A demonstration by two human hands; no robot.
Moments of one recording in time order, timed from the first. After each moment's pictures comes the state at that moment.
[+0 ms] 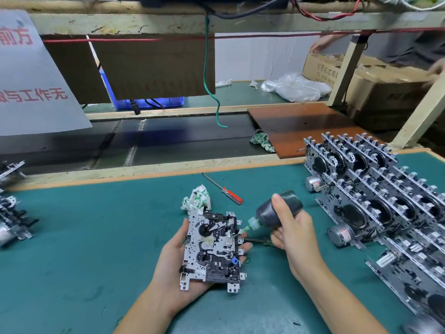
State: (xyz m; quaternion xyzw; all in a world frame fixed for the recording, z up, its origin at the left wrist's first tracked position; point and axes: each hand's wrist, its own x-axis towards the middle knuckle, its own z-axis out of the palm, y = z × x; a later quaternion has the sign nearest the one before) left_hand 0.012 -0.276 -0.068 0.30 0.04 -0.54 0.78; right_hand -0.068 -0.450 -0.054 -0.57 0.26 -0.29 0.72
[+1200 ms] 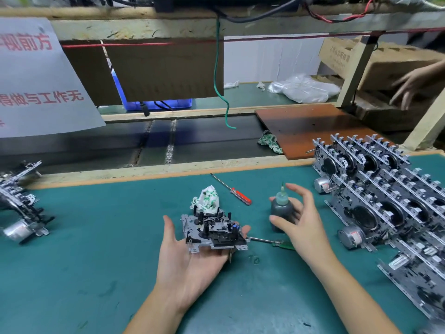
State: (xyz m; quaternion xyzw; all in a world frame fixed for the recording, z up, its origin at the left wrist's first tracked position) left_hand 0.010 -0.279 -0.055 0.15 0.12 -0.44 0.87; right_hand -0.066 -0.469 -0.064 -0.73 0.19 -0.26 0.60
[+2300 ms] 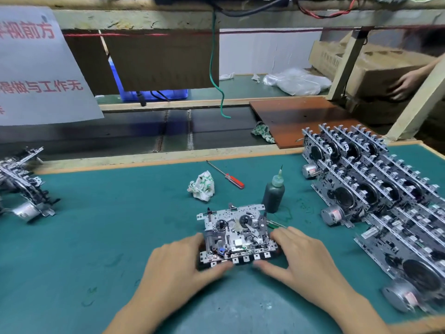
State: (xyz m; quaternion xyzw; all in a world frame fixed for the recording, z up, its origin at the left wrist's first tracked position) left_hand -0.023 -0.232 -0.055 0.92 -0.35 -0.02 0.15; right_hand -0.145 -0.434 -0.060 -0.98 0.07 -0.18 0.05
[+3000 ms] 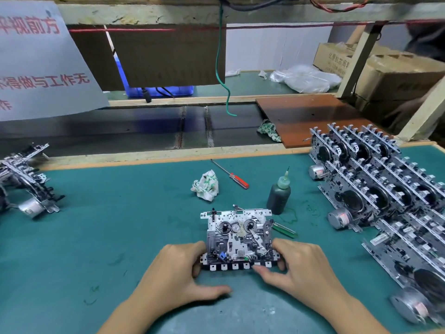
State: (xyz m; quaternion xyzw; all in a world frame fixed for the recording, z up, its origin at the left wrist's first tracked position) left_hand -0.014 -0.224 -0.072 0.85 -0.46 0.01 0.27; right_hand -0.138 -0.434 -0.074 -0.96 0.04 -0.23 0.12
